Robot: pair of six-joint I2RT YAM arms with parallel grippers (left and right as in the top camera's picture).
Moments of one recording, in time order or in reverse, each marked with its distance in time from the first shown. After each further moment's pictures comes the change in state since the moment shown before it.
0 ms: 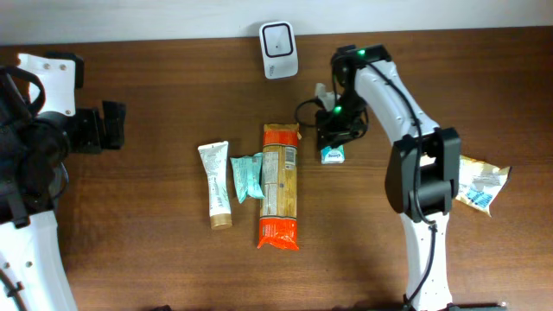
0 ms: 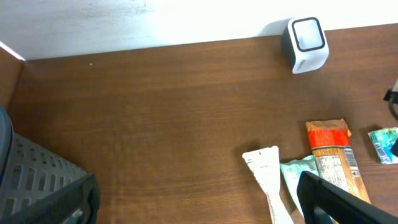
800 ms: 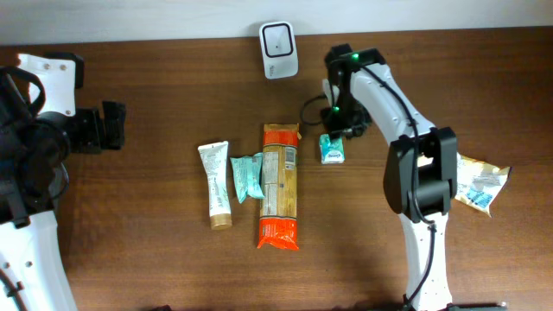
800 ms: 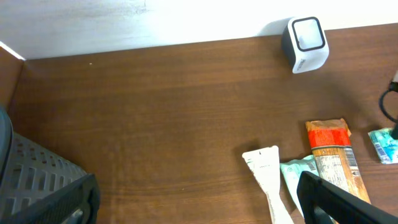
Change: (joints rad) left arm 0.000 0.000 0.000 -0.001 0.000 0.000; right arm -0.011 0.000 -0.027 0.081 0.281 0.127
